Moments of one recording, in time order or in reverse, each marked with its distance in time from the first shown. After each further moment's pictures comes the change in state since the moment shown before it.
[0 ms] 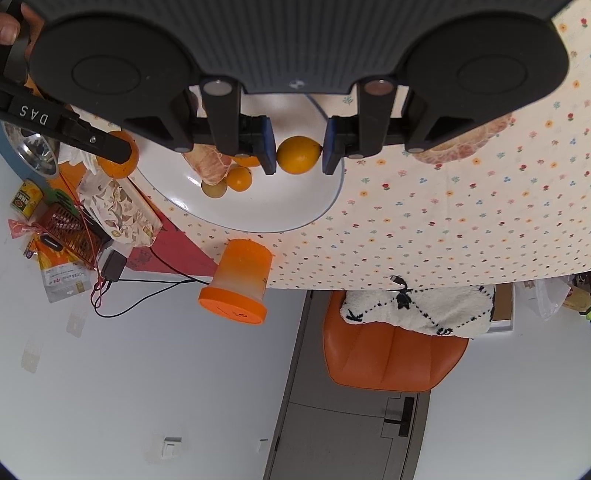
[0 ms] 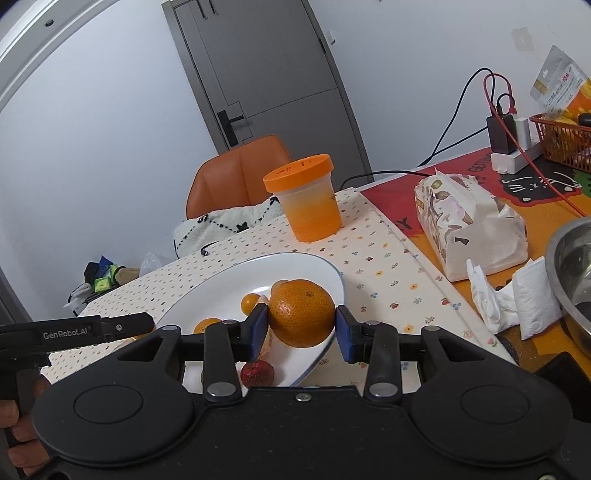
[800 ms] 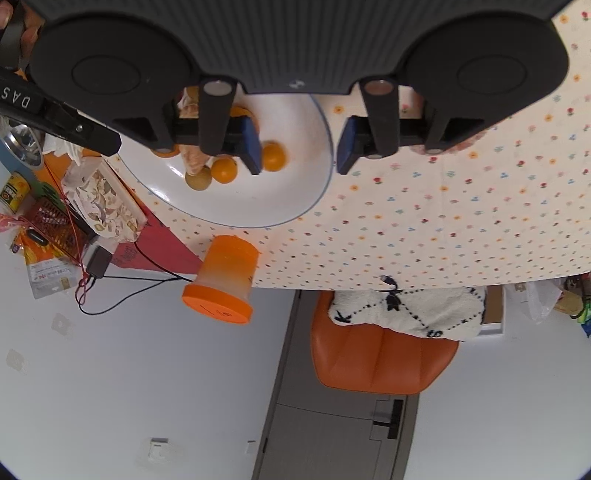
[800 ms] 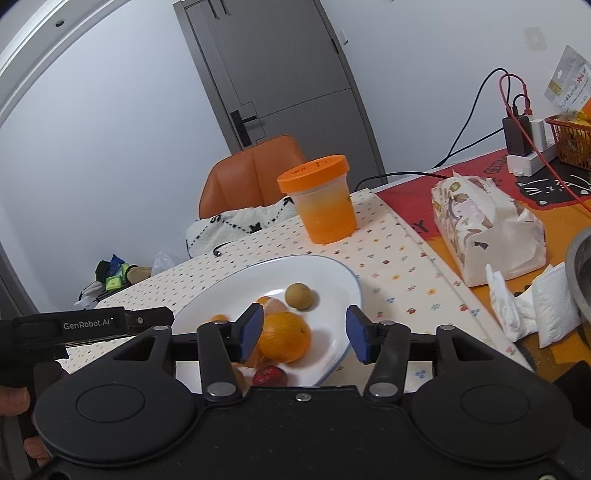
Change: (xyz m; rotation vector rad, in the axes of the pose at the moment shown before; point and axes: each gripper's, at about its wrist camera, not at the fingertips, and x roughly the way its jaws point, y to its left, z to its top) left arm 0.008 0.006 0.005 -0.022 -0.003 0.041; right arm 0.004 0.006 0.001 -0.013 -0.002 0.048
